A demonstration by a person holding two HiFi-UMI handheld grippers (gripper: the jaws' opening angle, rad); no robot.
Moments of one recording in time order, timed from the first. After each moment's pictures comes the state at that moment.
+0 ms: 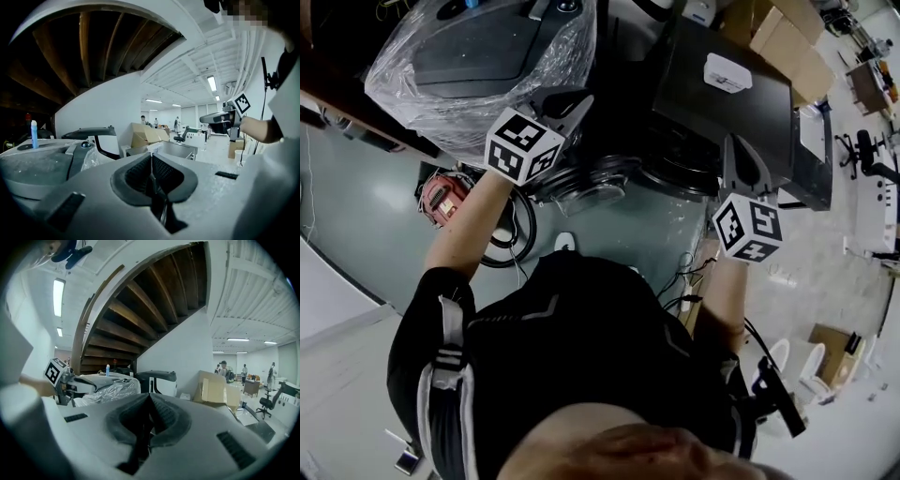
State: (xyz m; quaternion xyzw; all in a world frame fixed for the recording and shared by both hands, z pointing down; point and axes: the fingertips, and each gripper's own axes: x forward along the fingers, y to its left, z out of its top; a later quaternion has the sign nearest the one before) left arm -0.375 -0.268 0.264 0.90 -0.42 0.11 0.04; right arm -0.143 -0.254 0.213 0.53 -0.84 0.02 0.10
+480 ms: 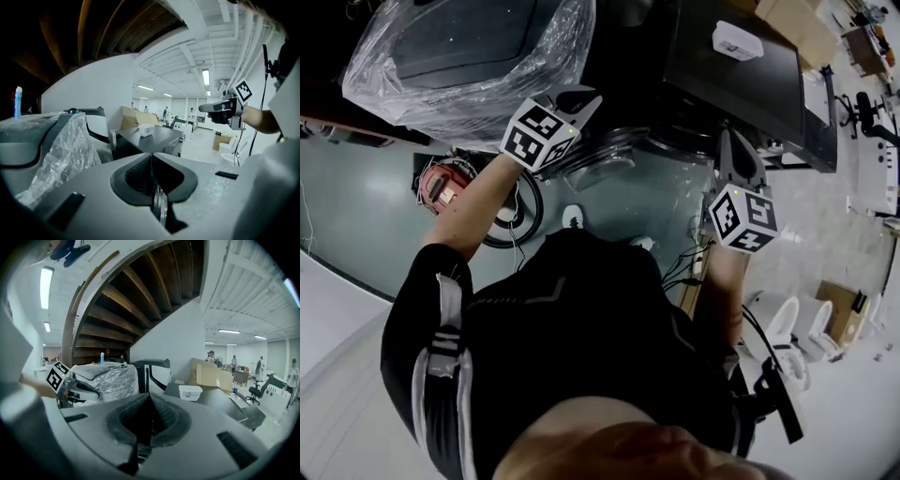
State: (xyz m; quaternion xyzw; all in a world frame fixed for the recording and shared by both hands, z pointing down) left arm -0.381 -0.270 0.368 0.92 -0.34 0.17 0.10; right arm -0.169 -0.239 0.279 0.58 -0.80 0.08 0.14
